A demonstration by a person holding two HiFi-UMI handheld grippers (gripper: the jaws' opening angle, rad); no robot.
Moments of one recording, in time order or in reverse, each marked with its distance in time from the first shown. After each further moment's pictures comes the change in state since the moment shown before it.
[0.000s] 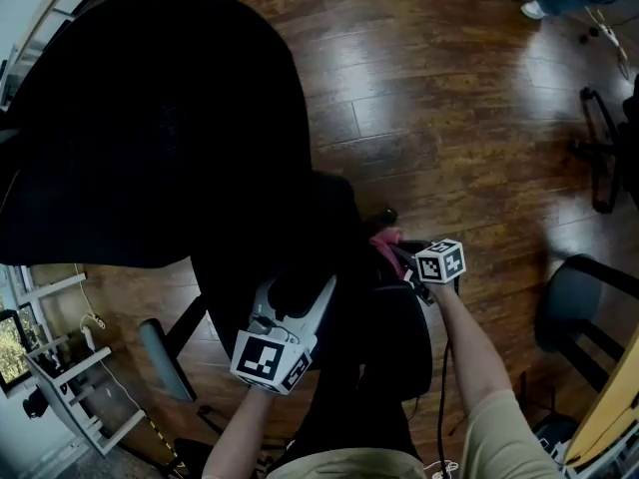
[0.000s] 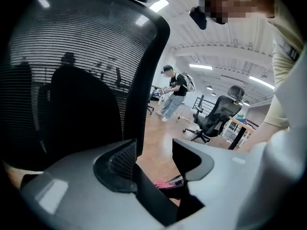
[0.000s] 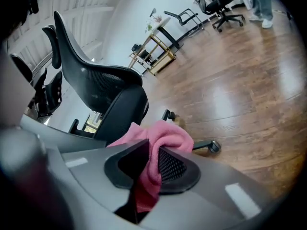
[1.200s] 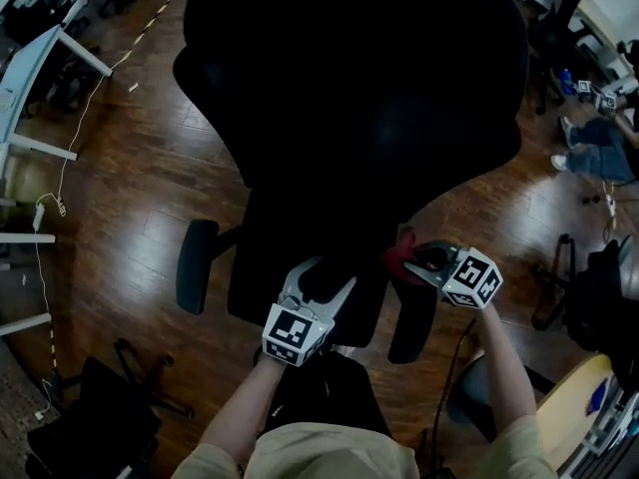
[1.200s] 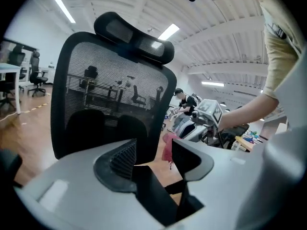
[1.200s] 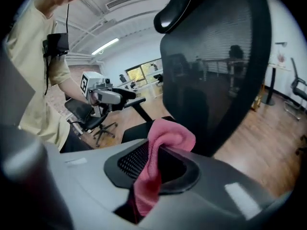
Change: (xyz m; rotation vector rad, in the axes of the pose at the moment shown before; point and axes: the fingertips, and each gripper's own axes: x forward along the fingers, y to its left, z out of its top) left arm -0.156 0.018 0.024 -0.114 -0.198 0.145; right arm -0.112 0.321 0.137 -1.039 0.336 0.250
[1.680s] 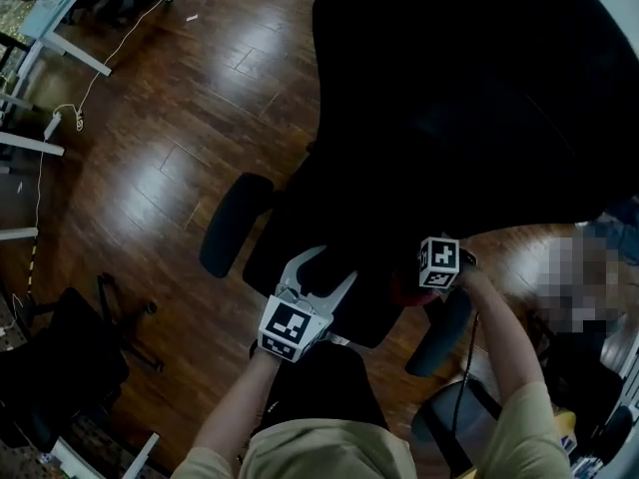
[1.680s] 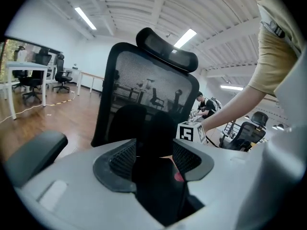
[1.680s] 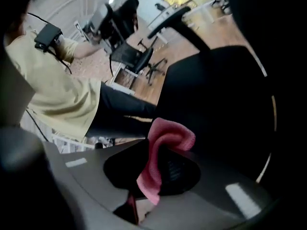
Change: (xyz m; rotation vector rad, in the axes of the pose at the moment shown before) left arm -0.074 0.078 -0.030 -0.106 -0.042 0.214; right arm 0.113 0.056 -0.103 -0.191 0.896 0.734
